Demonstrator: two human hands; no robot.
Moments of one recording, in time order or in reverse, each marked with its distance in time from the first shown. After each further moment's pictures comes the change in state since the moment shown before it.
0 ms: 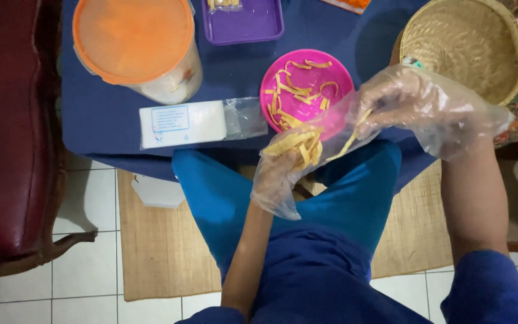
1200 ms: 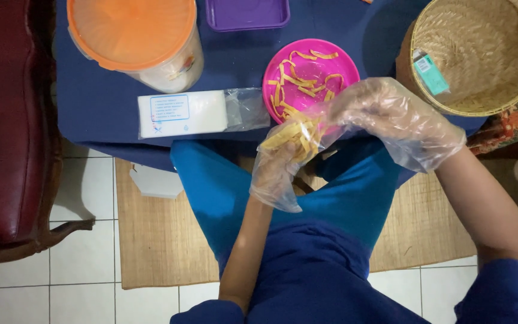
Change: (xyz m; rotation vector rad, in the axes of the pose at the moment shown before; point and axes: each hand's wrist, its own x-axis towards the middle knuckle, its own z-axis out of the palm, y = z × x) left_hand 0.006 -0.020 -0.024 -0.010 0.085 0.206; right_hand 0.001 0.039 0.043 0.103 0.278 0.036
